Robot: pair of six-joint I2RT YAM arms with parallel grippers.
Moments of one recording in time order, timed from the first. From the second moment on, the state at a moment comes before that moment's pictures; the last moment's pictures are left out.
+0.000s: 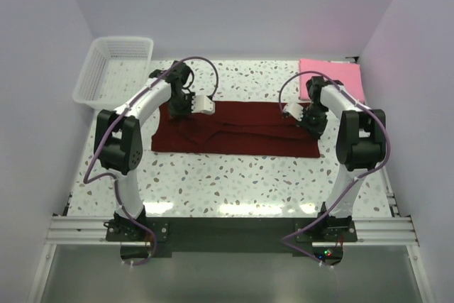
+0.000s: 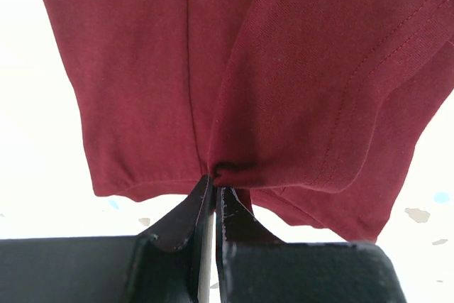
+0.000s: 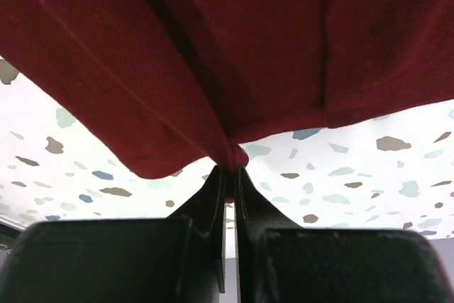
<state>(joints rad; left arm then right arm) -0.31 1.94 1.60 -0.98 0.13 1.25 0.04 1.94 1.43 -1.07 0.00 -1.08</state>
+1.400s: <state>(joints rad) -0.17 2.02 1.67 -0.87 0.25 0.98 -0.02 2.01 1.61 -1.16 -0.03 -0.94</state>
